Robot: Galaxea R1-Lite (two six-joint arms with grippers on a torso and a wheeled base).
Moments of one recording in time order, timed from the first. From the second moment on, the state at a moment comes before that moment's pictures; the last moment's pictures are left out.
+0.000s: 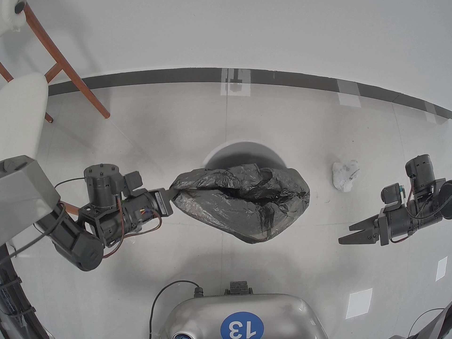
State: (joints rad) left arm -0.34 1.99 -0.66 -1.09 -0.23 -0.41; right arm 0.04 1.67 -0.75 0.04 0.79 -0.21
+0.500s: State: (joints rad) left arm -0.27 2.15 -0.79 -1.11 -0.25 -0.31; right arm 0.04 1.66 -0.76 0.03 0.79 -0.21
